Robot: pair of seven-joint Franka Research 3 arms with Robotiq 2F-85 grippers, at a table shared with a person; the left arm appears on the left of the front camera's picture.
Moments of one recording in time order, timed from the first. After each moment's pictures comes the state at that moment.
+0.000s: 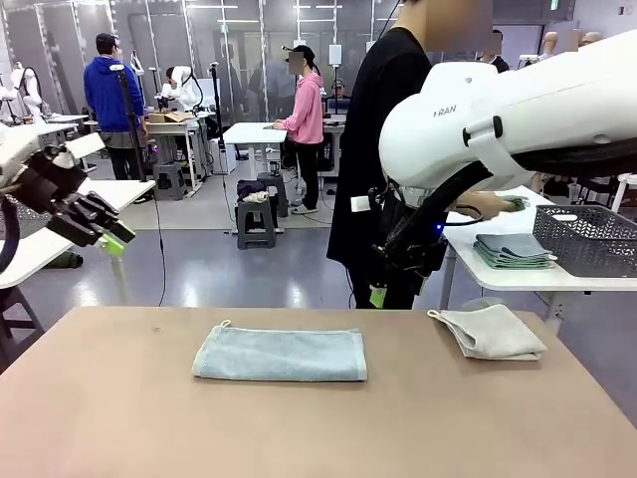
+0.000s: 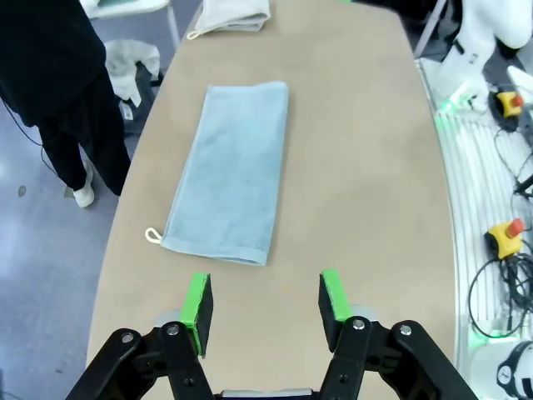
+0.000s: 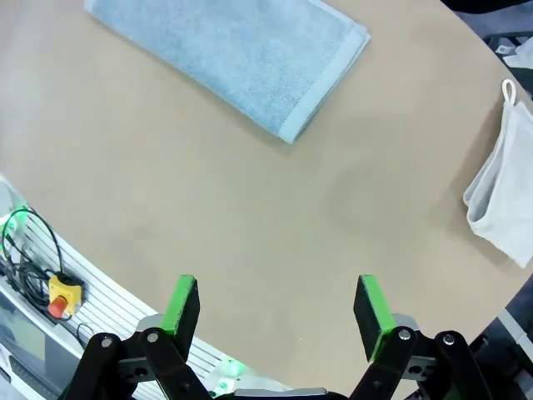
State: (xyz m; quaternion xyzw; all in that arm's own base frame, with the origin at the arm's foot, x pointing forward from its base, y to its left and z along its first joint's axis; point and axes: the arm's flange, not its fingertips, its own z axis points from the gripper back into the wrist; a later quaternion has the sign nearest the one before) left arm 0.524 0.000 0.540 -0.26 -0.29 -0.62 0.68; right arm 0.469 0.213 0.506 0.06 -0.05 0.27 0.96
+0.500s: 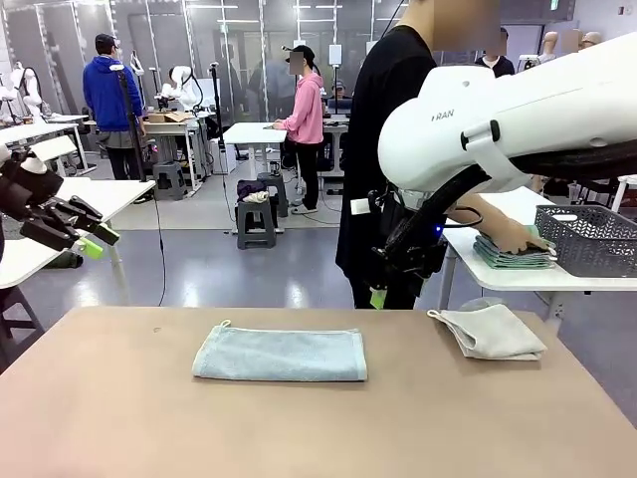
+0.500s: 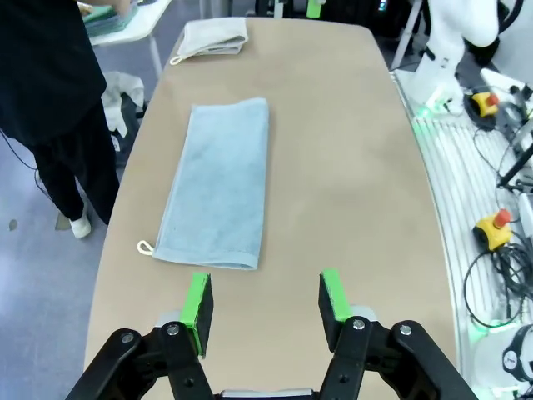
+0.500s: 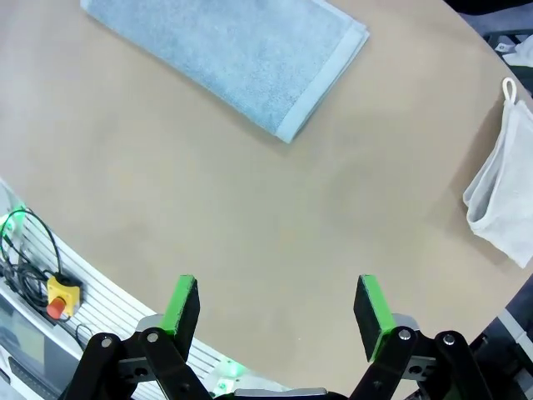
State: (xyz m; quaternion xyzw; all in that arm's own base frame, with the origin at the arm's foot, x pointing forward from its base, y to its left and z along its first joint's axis) left arm 0.527 0.034 0.526 -0.30 -0.31 -0.63 0.64; right arm 0.471 0.214 0.505 0.06 -0.05 0.27 0.96
